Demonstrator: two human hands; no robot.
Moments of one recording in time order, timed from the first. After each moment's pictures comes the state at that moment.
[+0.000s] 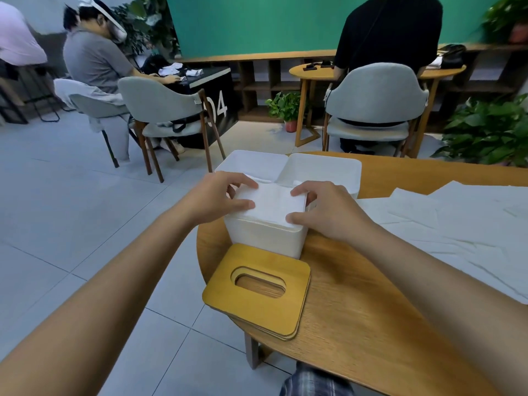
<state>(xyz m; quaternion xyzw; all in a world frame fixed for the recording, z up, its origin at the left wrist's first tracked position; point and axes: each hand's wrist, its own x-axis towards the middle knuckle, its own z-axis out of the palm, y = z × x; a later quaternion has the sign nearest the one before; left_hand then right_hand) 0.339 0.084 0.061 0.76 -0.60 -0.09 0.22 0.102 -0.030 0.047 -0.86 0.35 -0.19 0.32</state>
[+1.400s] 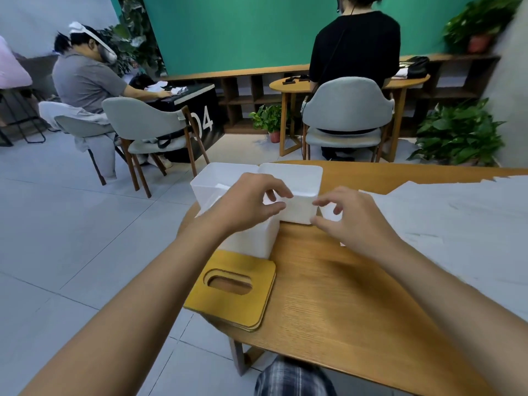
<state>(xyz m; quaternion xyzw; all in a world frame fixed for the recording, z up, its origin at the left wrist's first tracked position) 0.217 0.050 0.088 0.66 -0.72 -0.02 0.23 -0.003 -0.040 0.044 -0.87 0.36 -0.27 0.21</state>
